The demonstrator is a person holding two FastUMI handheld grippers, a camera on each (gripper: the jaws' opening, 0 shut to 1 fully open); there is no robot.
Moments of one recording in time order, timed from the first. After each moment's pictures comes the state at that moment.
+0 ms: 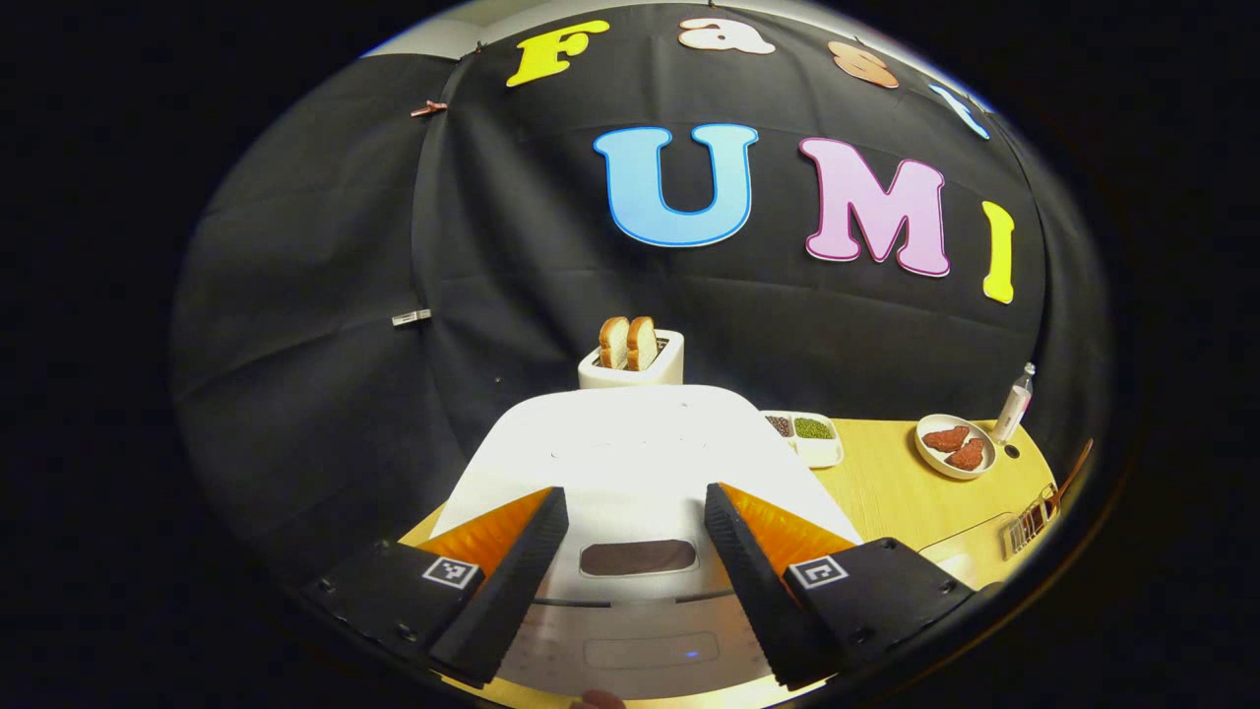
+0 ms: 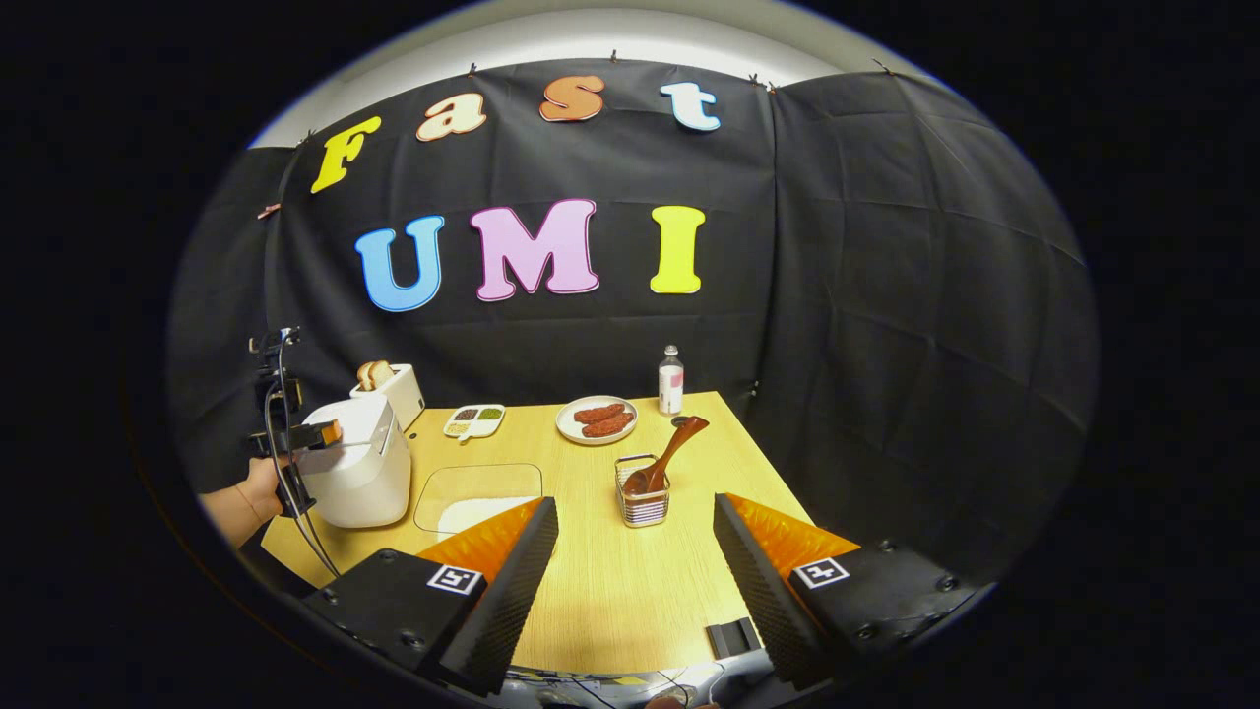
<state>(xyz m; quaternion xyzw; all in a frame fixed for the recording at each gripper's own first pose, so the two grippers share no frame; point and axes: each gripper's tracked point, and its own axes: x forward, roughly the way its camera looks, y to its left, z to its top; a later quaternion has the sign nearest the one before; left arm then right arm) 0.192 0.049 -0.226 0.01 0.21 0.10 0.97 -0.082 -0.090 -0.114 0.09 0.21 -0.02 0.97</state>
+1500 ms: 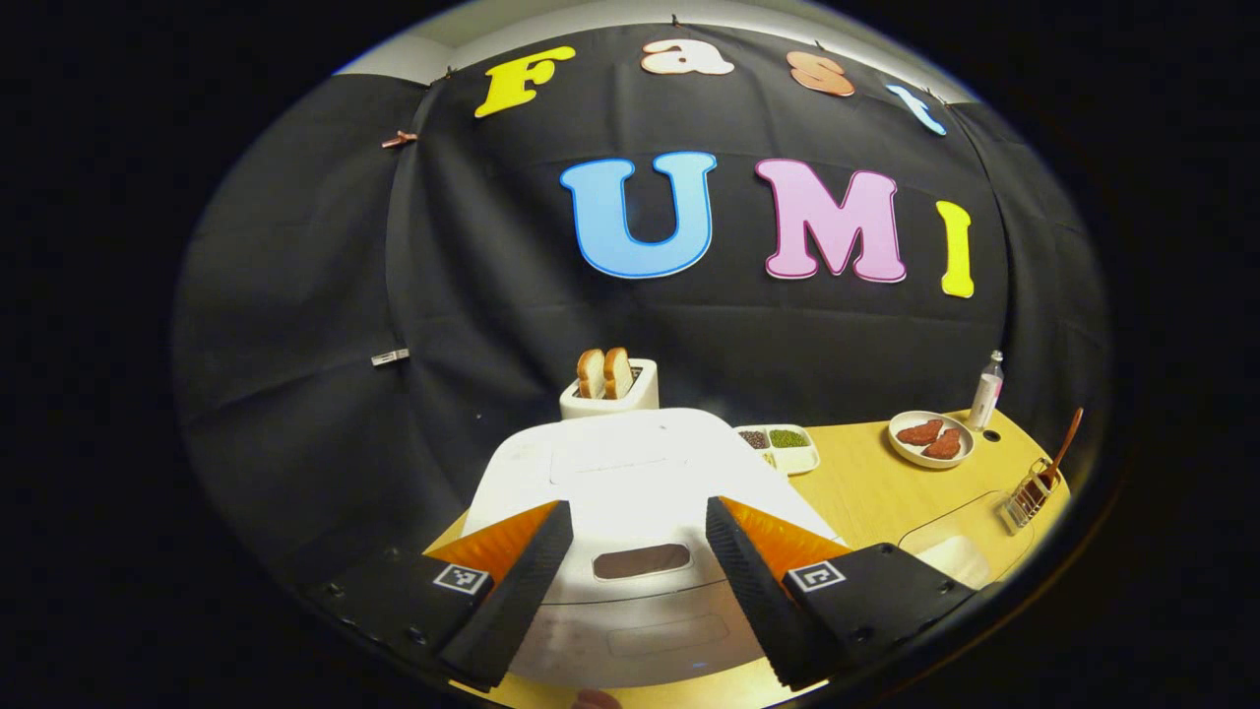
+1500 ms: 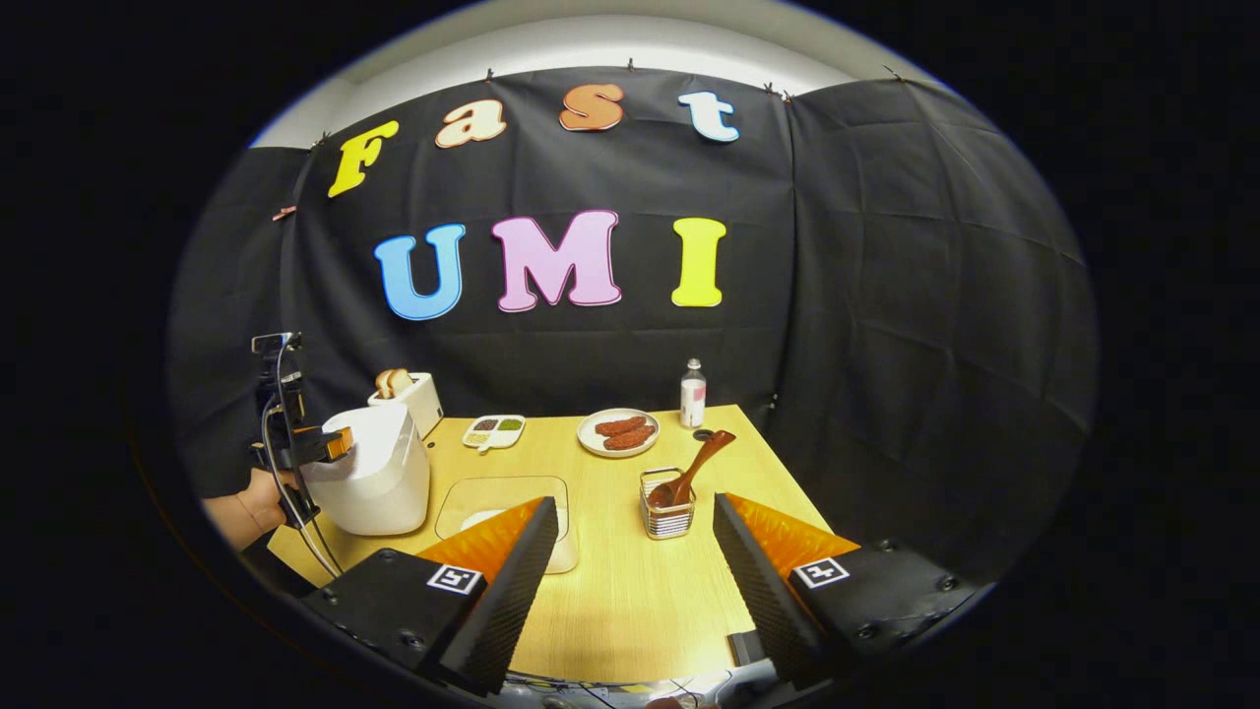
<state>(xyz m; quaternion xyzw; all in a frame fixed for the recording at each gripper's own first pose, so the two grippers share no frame) 0.170 0.041 -0.188 0.04 0.16 0.04 0.99 -0.074 -0.060 -0.095 0.09 0.18 0.00 0.98</state>
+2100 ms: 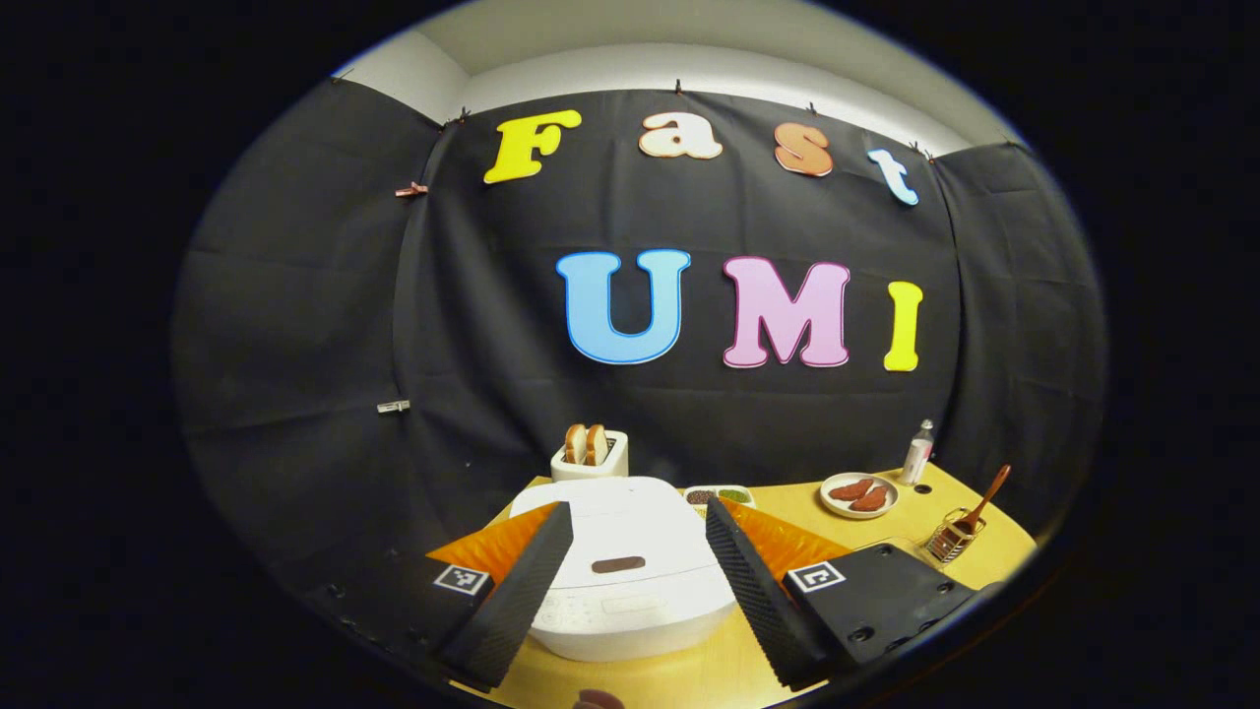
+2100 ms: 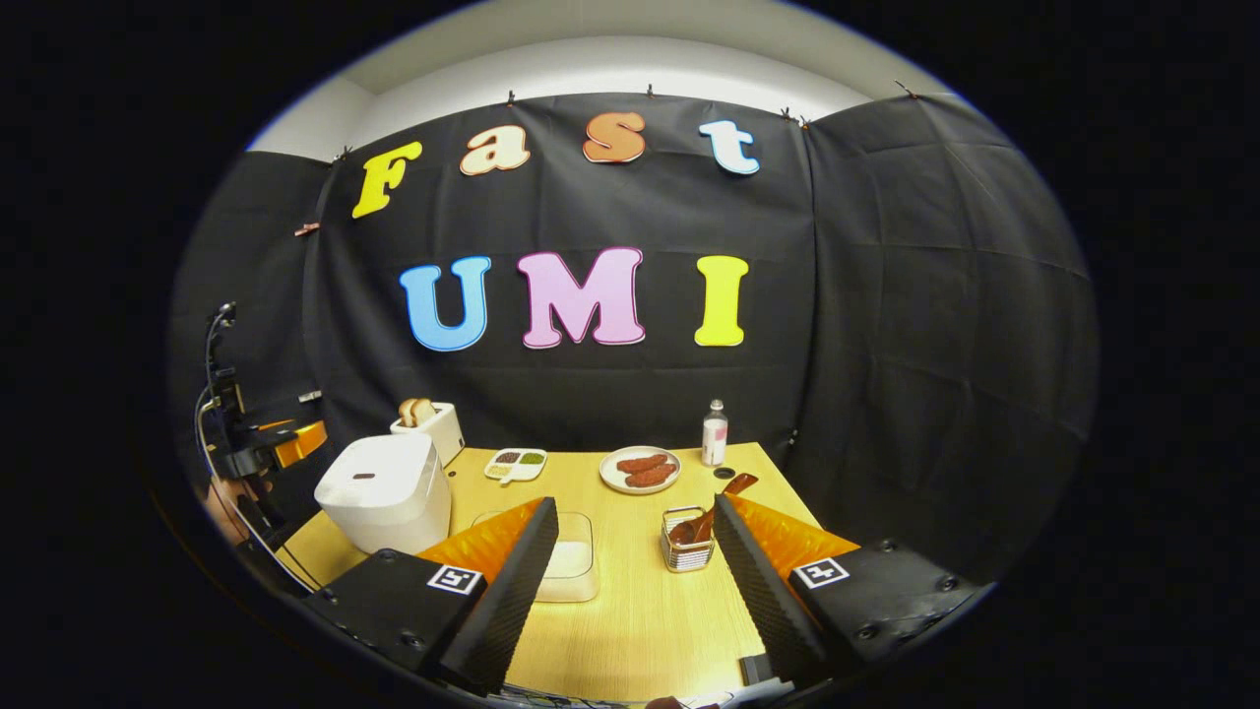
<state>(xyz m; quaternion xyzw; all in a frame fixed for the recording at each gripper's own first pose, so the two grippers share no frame) 0.063 0.016 -0.071 0.01 0.07 0.00 1.00 -0.060 -0.050 -0.052 0.09 0.12 0.02 0.99</state>
